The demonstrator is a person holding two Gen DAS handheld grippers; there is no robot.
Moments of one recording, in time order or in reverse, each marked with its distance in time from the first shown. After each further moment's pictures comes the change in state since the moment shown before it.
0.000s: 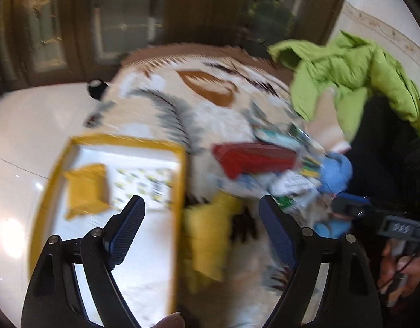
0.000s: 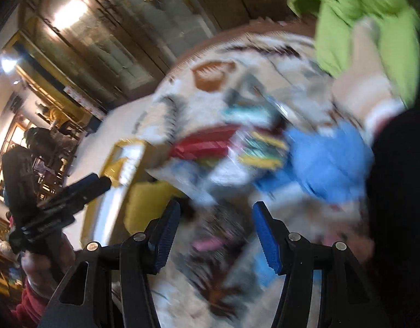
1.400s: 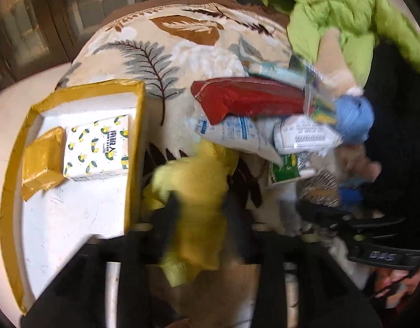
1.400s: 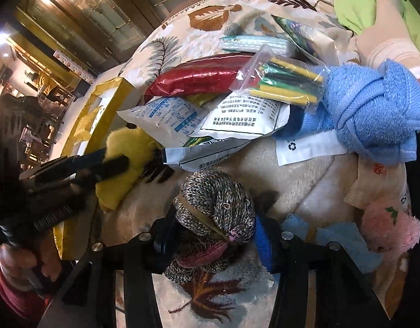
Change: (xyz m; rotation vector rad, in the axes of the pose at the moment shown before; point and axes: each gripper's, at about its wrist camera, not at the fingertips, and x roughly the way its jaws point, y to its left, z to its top) left arm 0.062 -0.027 -0.031 0.112 0.197 0.057; right arm 0.066 0.010 -0.026 -0.081 0.159 -0.068
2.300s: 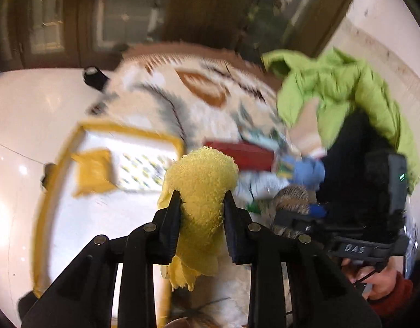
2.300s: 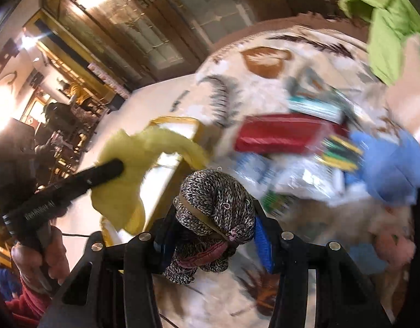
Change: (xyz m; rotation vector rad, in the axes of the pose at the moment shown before) left arm -0.124 0.069 0.003 -0.203 -0.216 -0.142; right arm -0.058 0.061 0.026 -0.056 -0.110 0.183
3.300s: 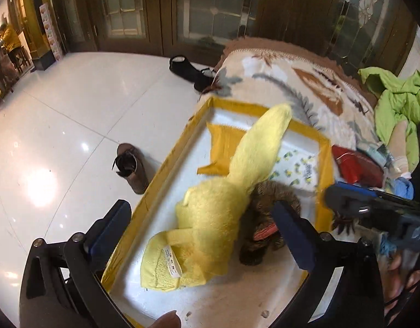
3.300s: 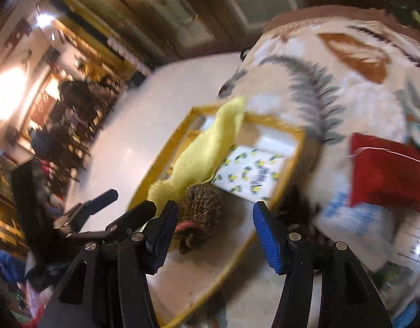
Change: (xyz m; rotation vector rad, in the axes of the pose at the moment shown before) left arm 0.028 0.108 -0.029 -0.148 -0.008 0.362; right arm 0.107 0.074 0.042 -0.062 0.075 0.094
